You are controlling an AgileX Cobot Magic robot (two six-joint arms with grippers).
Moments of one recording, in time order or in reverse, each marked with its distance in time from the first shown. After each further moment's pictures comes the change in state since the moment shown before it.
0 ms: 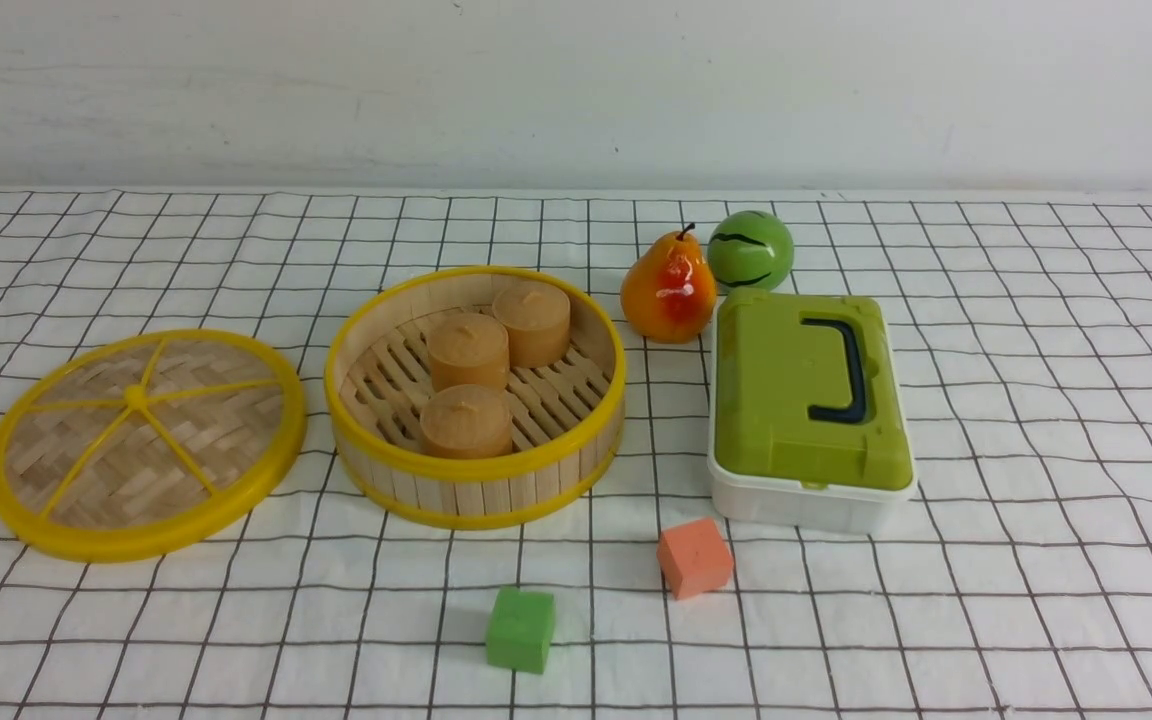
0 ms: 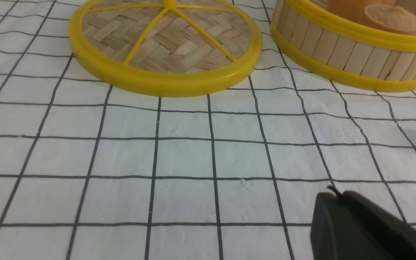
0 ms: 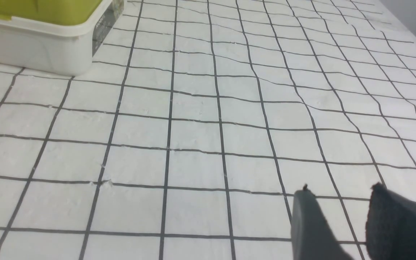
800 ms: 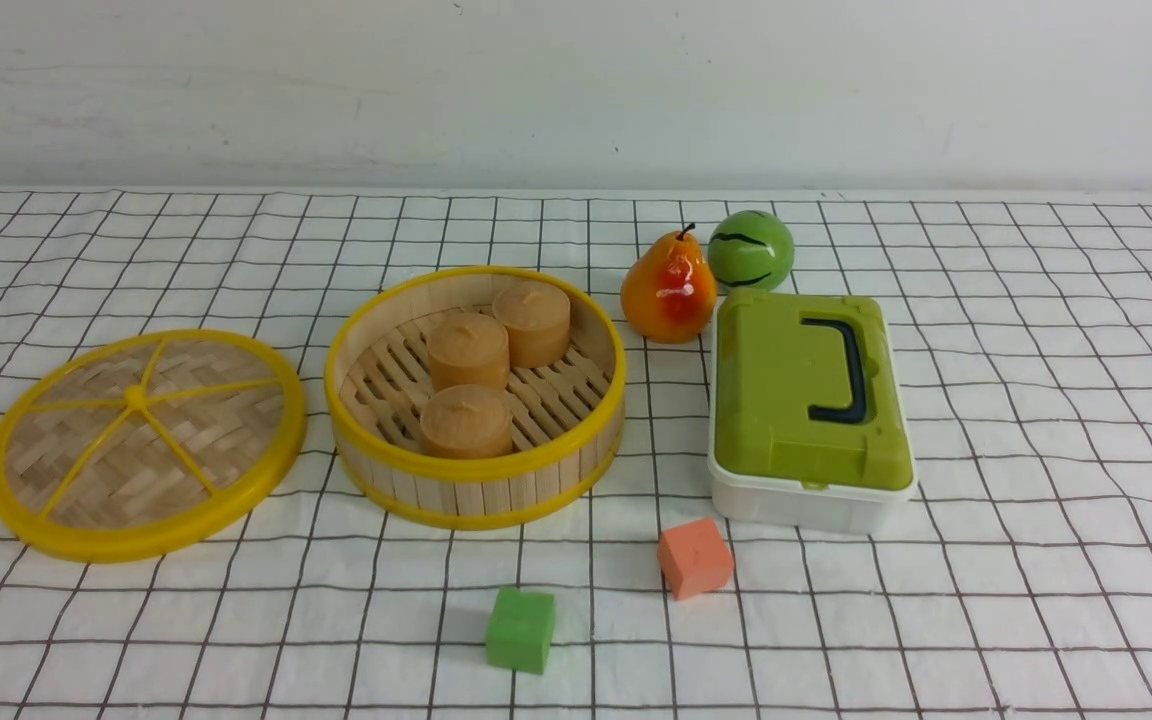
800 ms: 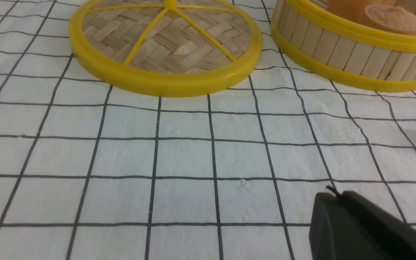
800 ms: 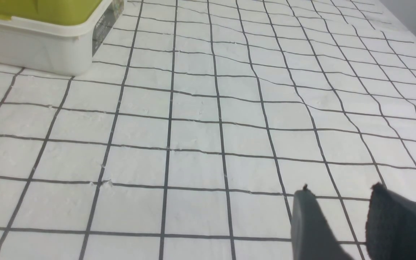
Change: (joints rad) right arm 0.000 0.000 0.000 0.000 0.000 0.000; left arm 0.000 0.000 0.000 0.000 0.000 0.000
